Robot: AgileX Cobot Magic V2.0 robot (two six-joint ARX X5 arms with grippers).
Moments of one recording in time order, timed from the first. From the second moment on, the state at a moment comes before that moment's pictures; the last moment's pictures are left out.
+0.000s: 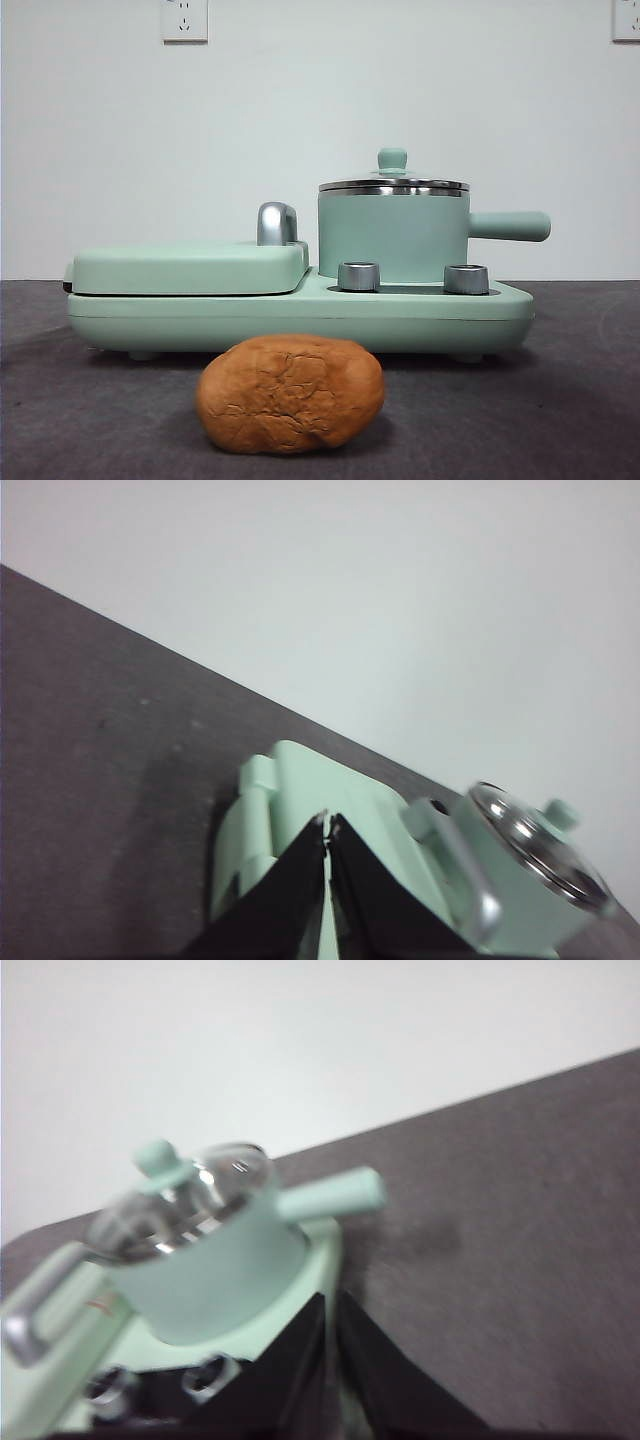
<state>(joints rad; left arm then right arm) 0.01 0.05 0.18 -0.07 0.24 -0.57 0.06 0.05 0.20 -0.19 -0.18 0.40</state>
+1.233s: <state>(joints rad) -0.29 0.77 0.85 -0.47 0.53 0.41 0.28 0.64 0.77 -0.57 -0.29 -0.42</state>
